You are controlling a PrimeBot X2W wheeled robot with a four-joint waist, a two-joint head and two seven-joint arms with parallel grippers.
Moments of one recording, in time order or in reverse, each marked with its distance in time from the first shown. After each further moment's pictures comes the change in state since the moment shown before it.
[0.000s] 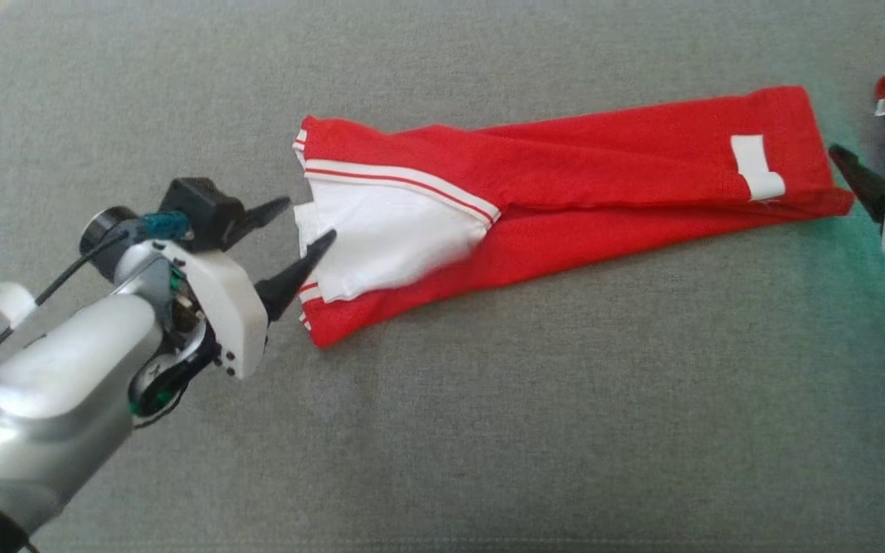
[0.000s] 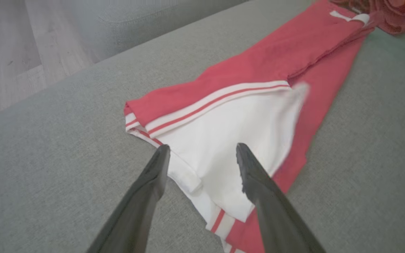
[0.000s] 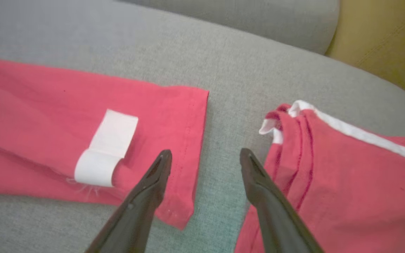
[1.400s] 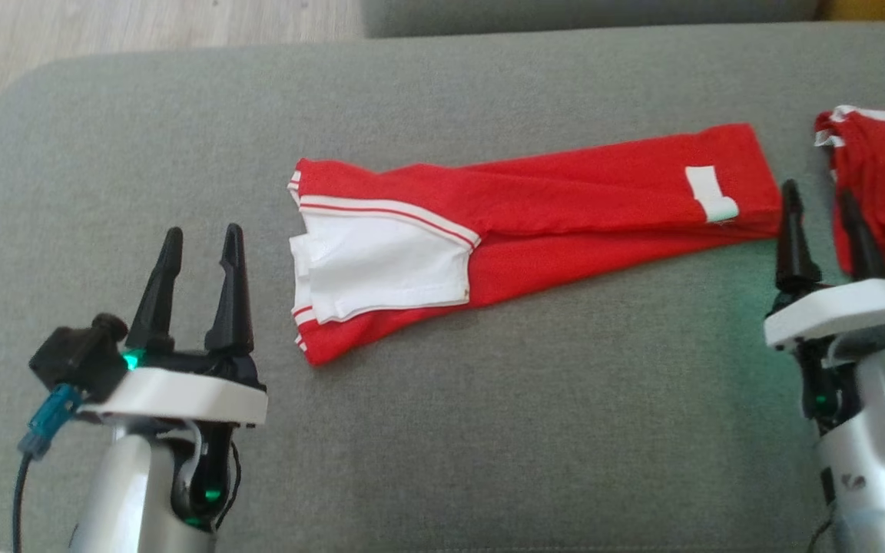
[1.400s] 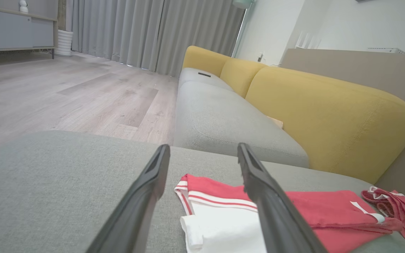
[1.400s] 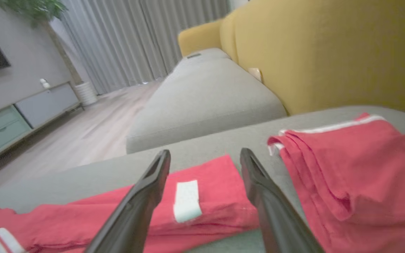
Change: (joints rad) left arm 0.675 -0.552 1.084 -0.220 0.502 -0.018 -0.198; right arm 0.472 0.565 -0.892 -0.170 -0.485 0.000 -0.476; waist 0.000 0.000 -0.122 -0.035
